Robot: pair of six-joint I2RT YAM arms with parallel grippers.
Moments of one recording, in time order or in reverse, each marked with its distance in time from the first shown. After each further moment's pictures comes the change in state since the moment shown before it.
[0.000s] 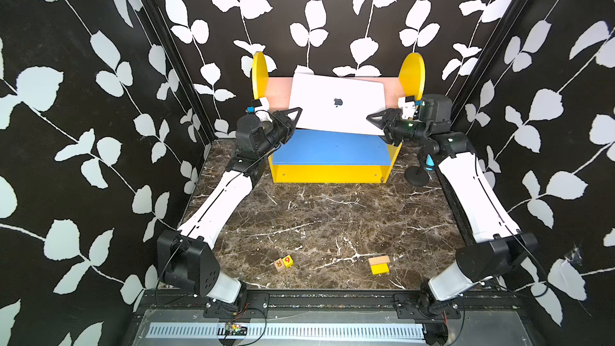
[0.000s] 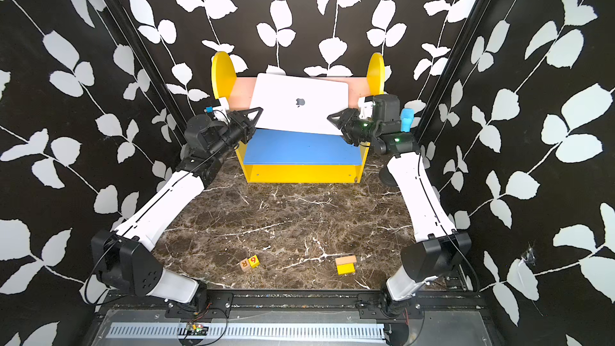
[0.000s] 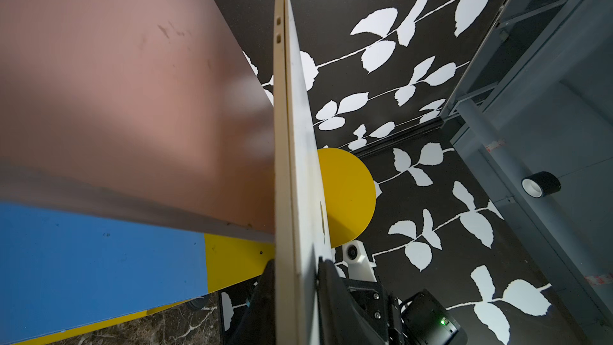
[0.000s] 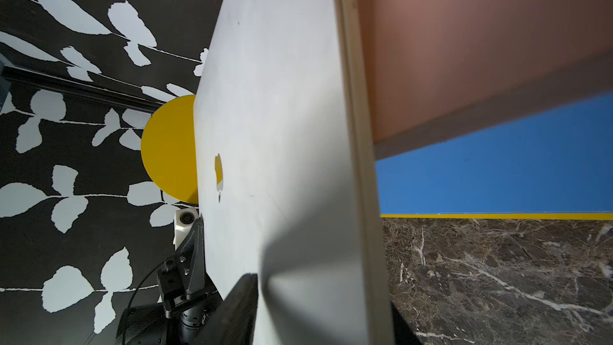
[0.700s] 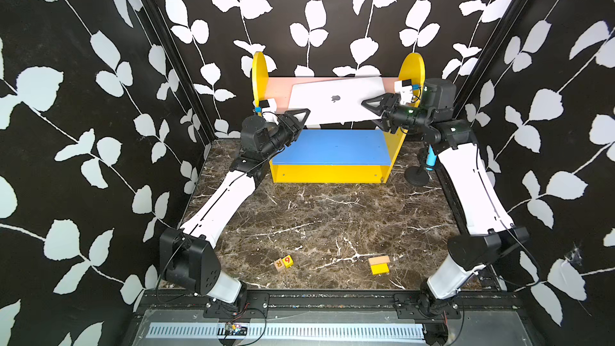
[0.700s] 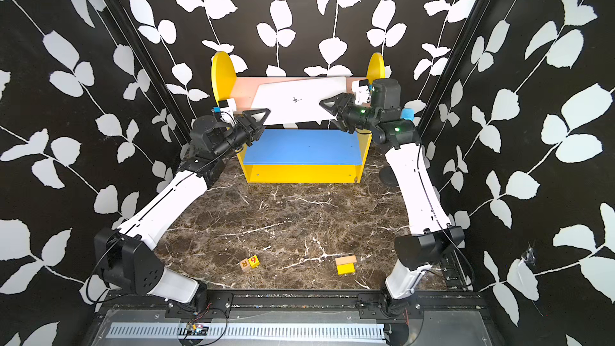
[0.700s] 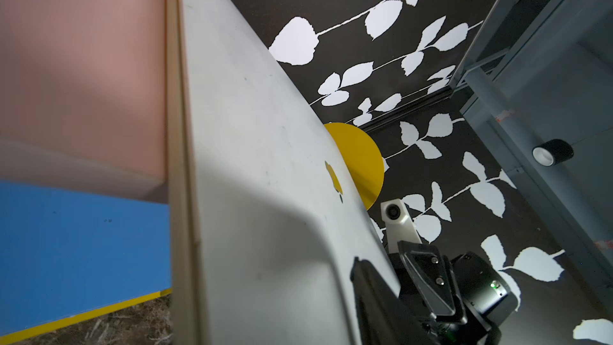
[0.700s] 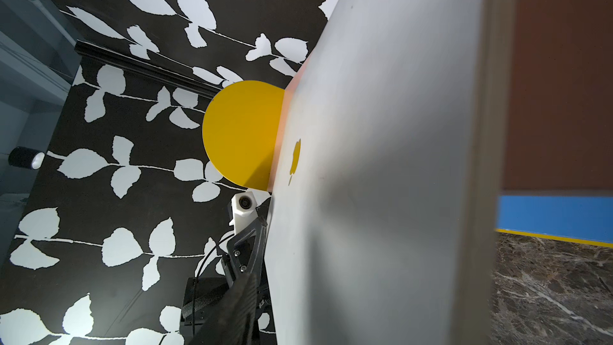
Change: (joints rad) left arm -0.017 0.012 0.000 -0.013 0.047 0.061; right arm 0.024 0.105 0.262 -0.061 -0.081 0.012
